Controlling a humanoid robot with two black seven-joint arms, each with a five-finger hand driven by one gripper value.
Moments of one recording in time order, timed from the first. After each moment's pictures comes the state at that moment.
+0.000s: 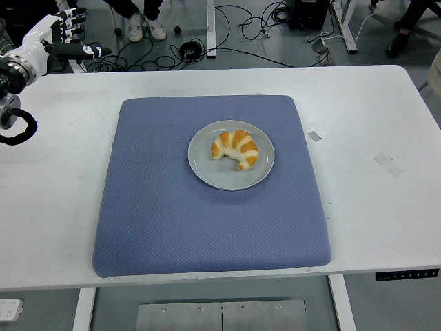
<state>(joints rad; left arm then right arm) -1.10 0.53 -0.40 -0.84 0.46 0.14 -0.04 -0.08 0.00 0.04 0.16 -0.11 -0.10 0.23</state>
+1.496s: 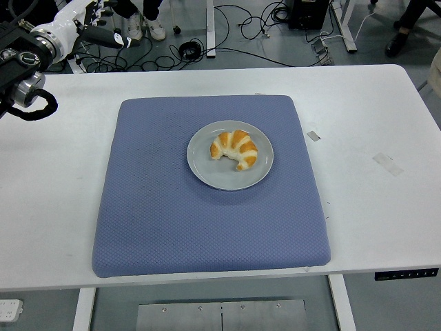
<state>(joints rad) -1.26 0.47 -0.25 -0.86 0.55 0.15 0.05 -0.08 0.00 0.04 0.16 -0.11 -0.10 0.23</state>
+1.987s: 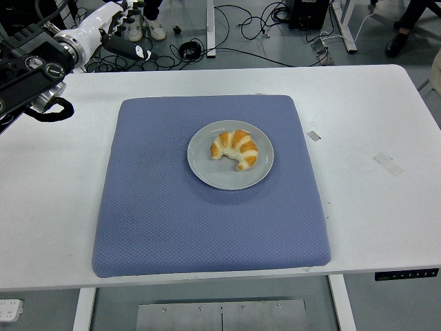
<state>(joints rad) -1.26 0.43 -0.24 -0.93 0.73 0.20 0.10 -0.08 0.00 0.04 0.16 -0.11 -0.10 0.23</state>
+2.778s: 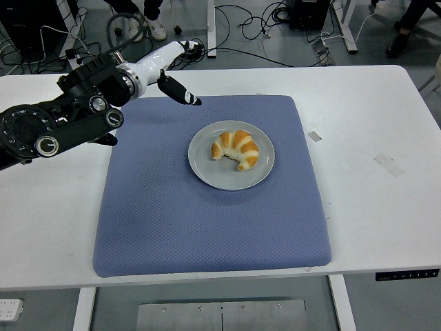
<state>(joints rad) -1.27 0.33 -0.14 -1.11 0.97 0.22 0.25 -0.08 0.00 0.04 0.16 -0.11 -0.10 0.23</state>
